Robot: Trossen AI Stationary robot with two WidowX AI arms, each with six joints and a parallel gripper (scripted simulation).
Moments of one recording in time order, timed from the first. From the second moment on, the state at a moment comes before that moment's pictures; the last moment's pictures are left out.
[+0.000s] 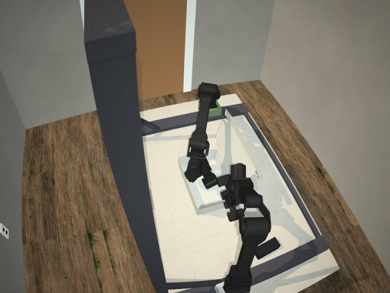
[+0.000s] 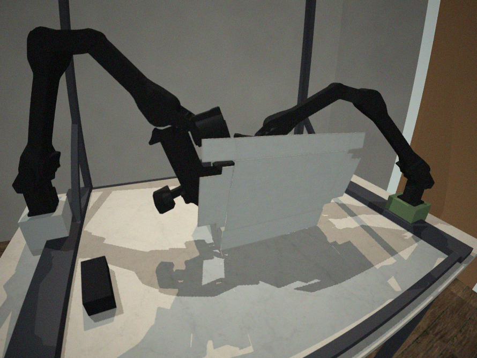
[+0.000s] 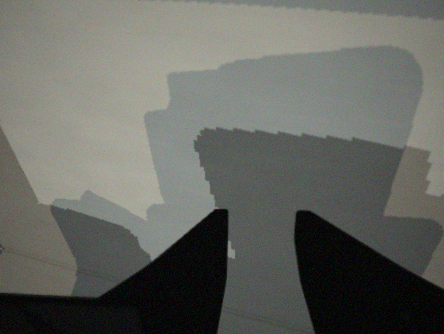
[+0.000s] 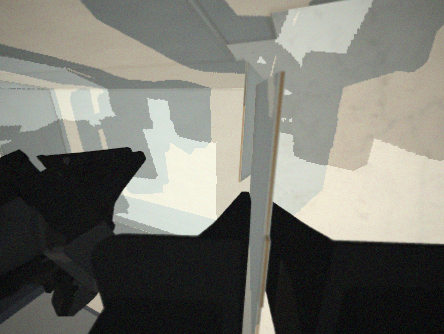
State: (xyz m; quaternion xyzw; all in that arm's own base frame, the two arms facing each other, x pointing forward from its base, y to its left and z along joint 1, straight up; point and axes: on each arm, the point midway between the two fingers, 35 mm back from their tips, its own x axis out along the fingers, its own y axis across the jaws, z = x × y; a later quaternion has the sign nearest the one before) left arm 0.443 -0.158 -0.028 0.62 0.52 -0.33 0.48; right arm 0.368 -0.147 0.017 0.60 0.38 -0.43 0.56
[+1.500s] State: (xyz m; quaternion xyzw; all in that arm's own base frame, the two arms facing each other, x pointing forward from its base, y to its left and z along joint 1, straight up) left arm 0.442 -0.158 -0.028 0.62 0.53 -0.34 0.48; right arm 0.348 -0.146 0.096 0.61 0.35 -0.40 0.58
